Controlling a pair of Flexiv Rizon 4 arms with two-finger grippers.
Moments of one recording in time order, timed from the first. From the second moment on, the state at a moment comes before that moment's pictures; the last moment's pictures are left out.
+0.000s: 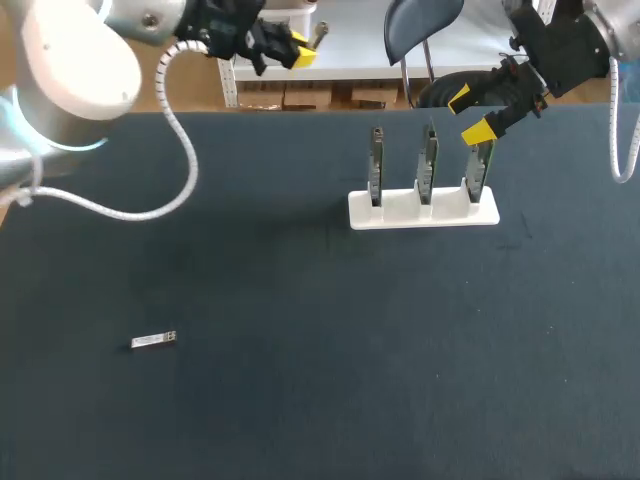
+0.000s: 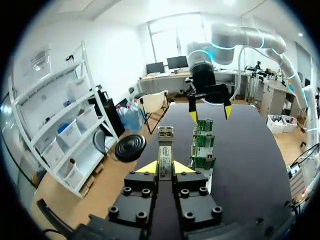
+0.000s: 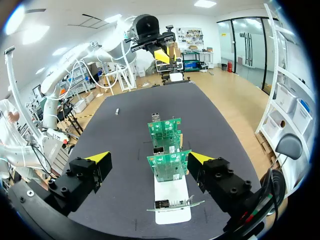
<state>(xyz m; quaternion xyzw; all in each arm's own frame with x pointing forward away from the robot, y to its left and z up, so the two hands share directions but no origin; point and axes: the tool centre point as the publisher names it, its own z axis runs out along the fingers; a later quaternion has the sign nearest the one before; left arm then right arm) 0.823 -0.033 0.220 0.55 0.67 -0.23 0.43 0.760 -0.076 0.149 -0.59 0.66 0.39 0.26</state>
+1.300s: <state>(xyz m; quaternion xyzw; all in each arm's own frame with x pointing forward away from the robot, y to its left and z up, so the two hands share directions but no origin) 0.776 -0.174 0.206 0.53 0.54 -0.47 0.46 0.759 -0.075 0.149 -0.59 0.66 0.39 0.26</state>
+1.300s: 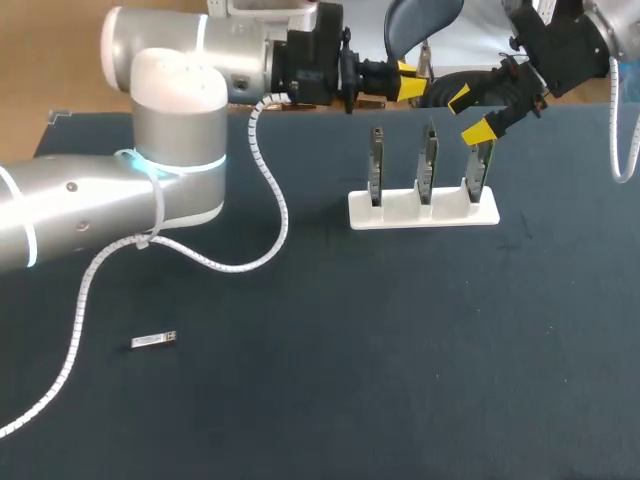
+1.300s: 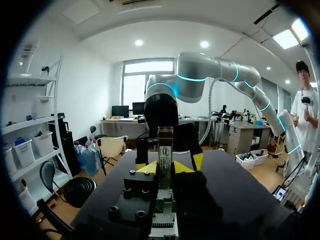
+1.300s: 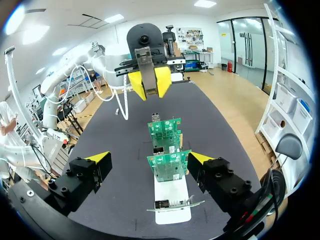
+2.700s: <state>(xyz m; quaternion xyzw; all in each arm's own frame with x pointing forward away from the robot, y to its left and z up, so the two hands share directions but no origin) 0.772 -0.192 0.175 0.50 0.56 -0.46 0.47 0.760 -0.076 0.149 -0.59 0.66 0.39 0.26</state>
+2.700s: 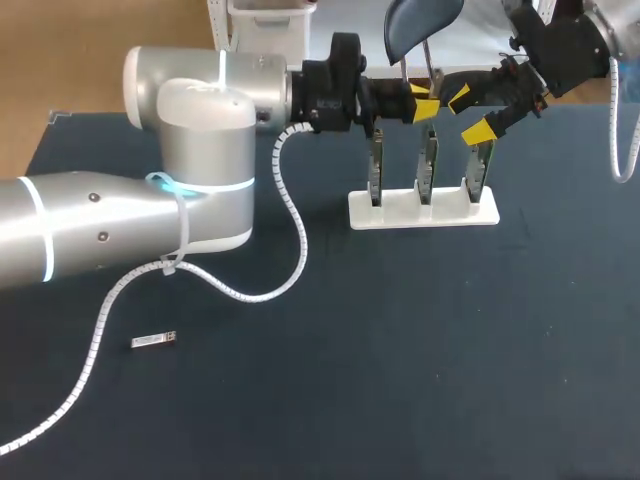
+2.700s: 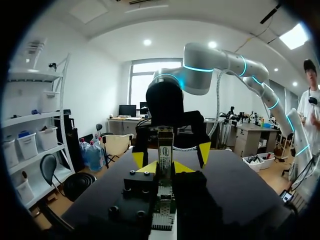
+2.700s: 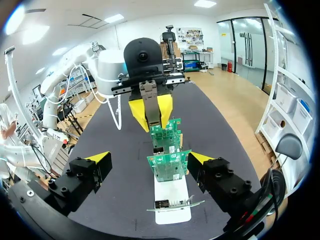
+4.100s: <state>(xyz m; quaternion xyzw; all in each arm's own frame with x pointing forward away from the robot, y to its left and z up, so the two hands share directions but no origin) 0.771 -0.192 0.168 0.51 0.55 -0.47 0.46 0.760 -0.076 0.149 -0.59 0.66 0.39 0.26</state>
